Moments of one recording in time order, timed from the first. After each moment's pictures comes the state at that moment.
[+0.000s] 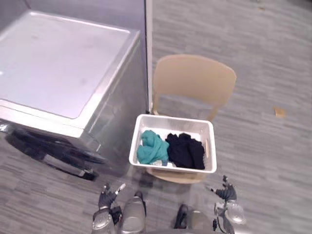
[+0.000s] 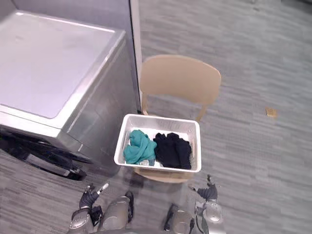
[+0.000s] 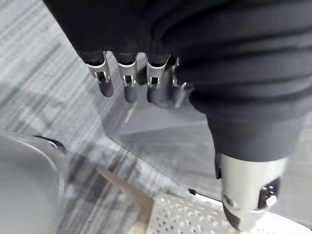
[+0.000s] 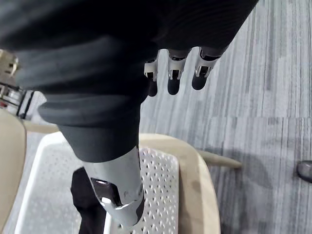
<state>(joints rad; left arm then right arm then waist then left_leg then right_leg) 0.21 0.02 0.17 0.65 -0.06 -0.01 0.15 0.19 -0.01 -0.18 0.59 -0.05 -0.01 -0.17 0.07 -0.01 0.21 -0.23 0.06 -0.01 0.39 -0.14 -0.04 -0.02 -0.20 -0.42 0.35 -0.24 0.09</state>
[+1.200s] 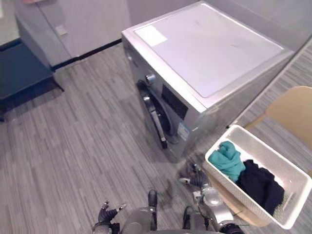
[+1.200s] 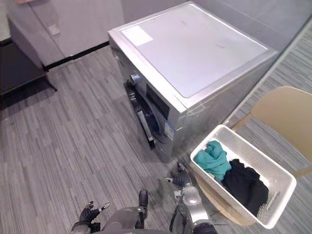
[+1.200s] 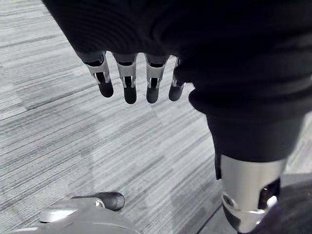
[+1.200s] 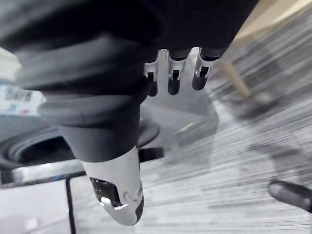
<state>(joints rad) 0.17 0.08 0.12 0.84 0.05 -0.04 0.18 -0.07 -0.02 0.12 0.51 -0.09 0.00 -0.10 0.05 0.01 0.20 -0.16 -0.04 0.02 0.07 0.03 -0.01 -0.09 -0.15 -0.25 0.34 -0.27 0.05</state>
